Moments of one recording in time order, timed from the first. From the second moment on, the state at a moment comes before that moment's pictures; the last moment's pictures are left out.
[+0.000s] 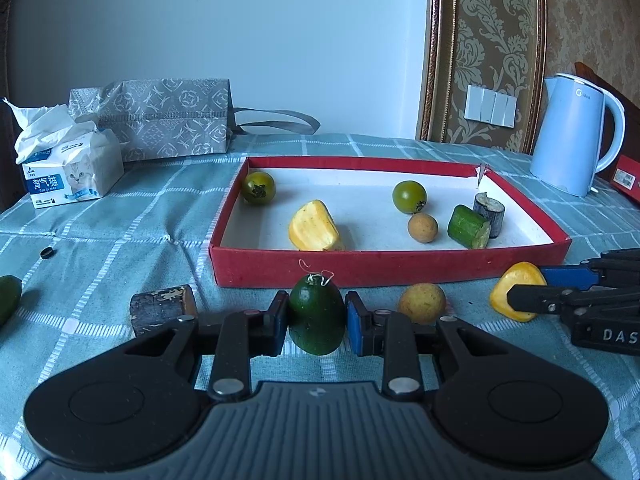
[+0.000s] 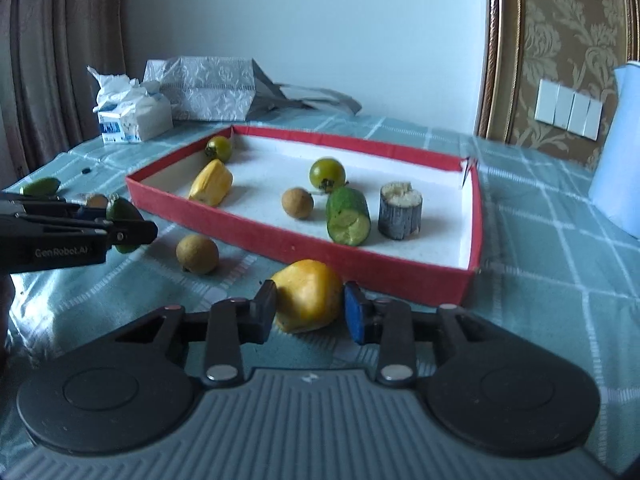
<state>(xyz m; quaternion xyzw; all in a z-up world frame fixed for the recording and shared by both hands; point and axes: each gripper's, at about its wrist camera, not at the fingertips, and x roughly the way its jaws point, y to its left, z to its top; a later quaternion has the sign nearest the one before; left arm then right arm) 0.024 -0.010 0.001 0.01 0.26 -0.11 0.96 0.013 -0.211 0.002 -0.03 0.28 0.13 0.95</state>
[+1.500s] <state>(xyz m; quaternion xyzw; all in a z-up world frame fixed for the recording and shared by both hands) 0.026 -0.002 0.005 -0.01 0.26 -0.09 0.96 0.068 -0.163 0.070 -0.11 0.18 0.09 0.97</state>
